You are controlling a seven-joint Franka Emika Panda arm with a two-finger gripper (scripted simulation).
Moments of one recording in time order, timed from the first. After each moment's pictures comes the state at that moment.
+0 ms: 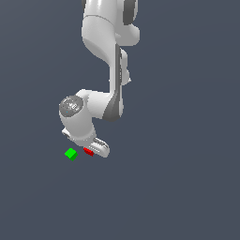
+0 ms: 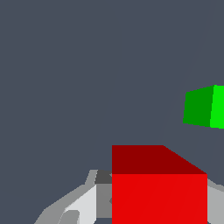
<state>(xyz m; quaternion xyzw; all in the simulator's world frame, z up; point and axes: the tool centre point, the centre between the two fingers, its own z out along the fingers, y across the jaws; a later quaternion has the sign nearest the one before) 0.056 -0.138 0.078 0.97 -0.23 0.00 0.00</state>
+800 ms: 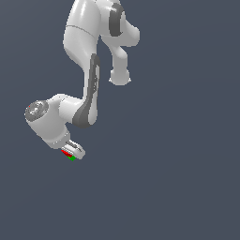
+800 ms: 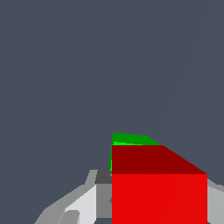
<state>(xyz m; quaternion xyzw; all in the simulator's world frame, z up) 0.056 -0.244 0.060 0.97 -0.23 0.00 0.00</state>
